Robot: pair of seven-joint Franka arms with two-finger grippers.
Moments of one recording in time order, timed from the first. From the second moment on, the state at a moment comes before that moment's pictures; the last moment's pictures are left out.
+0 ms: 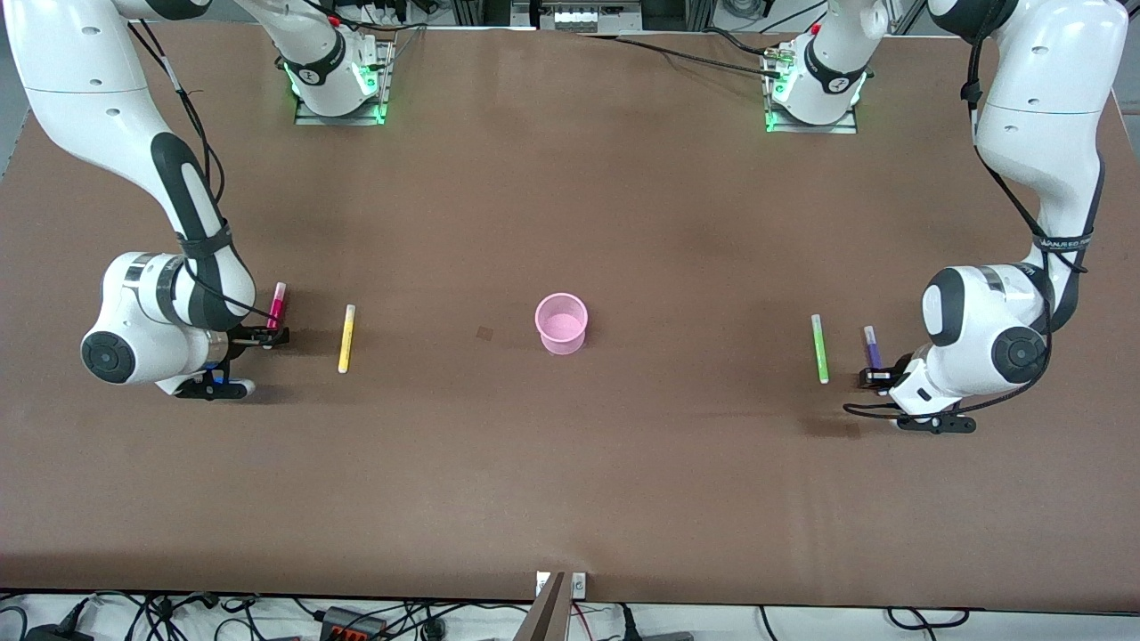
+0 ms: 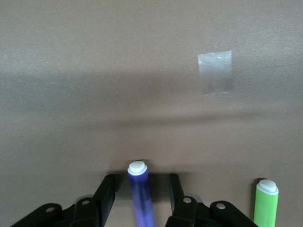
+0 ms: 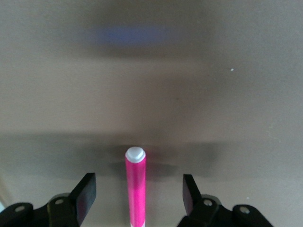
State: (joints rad) left arm 0.12 0.71 -0.04 -1.72 0.05 2.31 0.07; right arm -0.04 0.69 -0.05 -1.69 0.00 2.00 -0.08
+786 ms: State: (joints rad) left arm 0.12 0.67 -0.07 -1.68 0.05 2.21 0.07; right arm -0.04 0.69 -0.05 -1.70 0.00 2.00 -0.08
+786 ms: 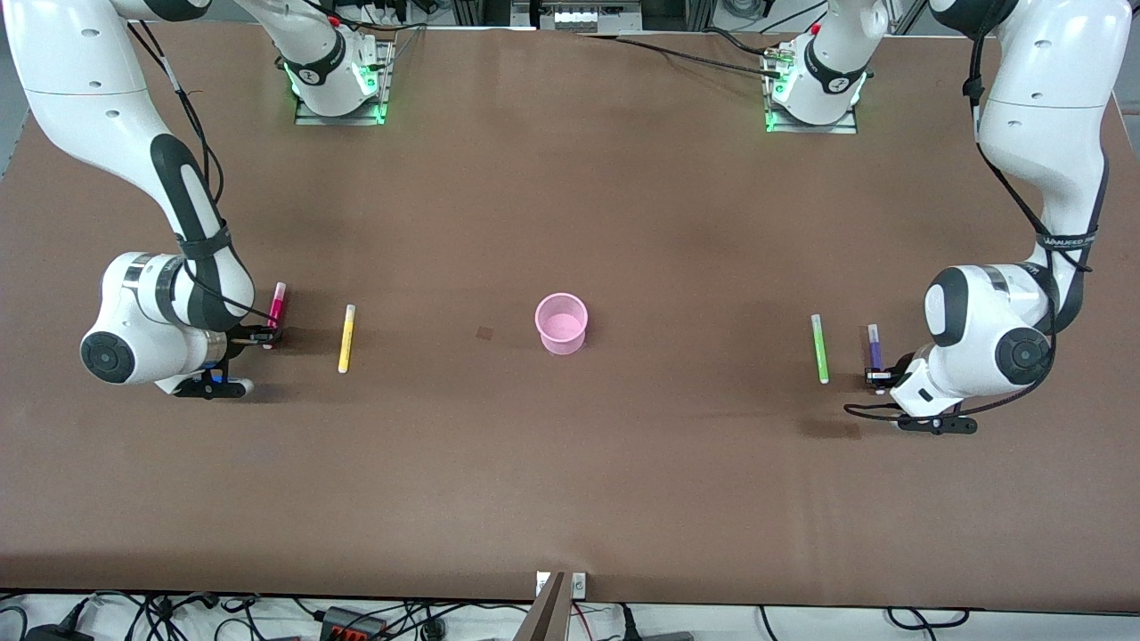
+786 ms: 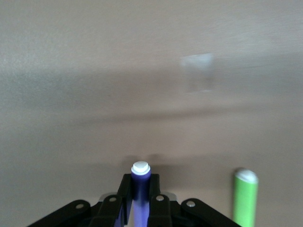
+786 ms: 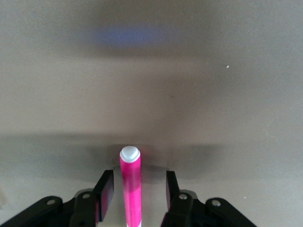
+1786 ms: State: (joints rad) left arm 0.03 0.59 -0.55 -1.40 -0.04 1.86 0.07; right arm -0.04 0.69 -0.05 -1.69 0.00 1.99 -0.16
